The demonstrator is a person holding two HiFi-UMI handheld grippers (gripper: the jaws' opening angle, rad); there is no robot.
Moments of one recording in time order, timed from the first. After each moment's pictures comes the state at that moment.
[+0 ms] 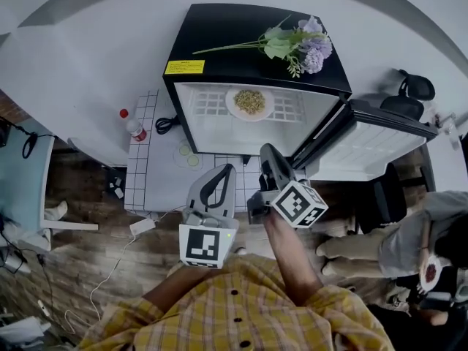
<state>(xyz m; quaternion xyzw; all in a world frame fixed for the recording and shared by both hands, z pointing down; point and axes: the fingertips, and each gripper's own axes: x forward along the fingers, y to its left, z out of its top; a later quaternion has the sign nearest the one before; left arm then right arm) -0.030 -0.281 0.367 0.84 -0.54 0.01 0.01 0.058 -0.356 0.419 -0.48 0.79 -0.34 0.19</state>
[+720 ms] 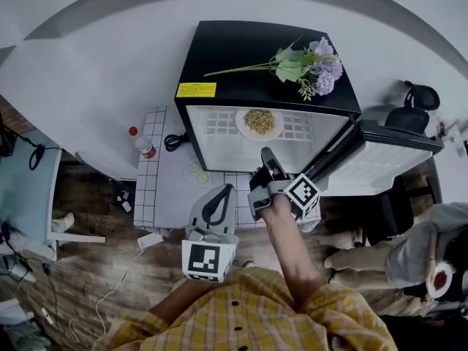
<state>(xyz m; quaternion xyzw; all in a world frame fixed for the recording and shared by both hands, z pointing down) -0.056 -0.290 0.383 0.84 -0.55 0.02 0.03 0.041 -0.419 0.482 -0.39 0.64 -0.56 0.35</state>
